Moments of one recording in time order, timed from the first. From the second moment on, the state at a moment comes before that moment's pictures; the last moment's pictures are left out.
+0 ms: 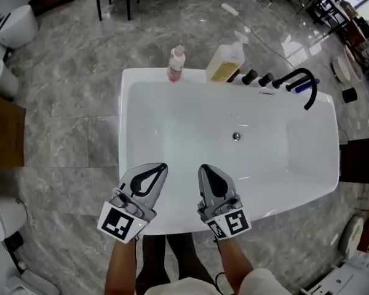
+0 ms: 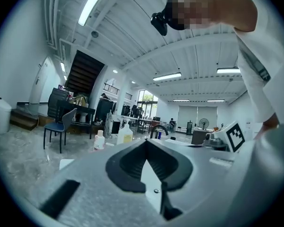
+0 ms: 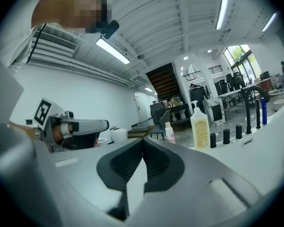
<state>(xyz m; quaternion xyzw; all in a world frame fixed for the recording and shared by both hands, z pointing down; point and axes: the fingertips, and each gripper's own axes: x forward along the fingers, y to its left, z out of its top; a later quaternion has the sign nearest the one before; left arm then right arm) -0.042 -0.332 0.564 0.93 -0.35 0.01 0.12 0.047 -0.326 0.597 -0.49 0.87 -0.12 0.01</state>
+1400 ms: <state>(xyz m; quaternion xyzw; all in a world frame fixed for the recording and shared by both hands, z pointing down) -0.014 -0.159 0.401 0.94 -0.33 0.03 0.09 0.055 -0.148 0.345 -0.38 0.92 -0.09 0.04</state>
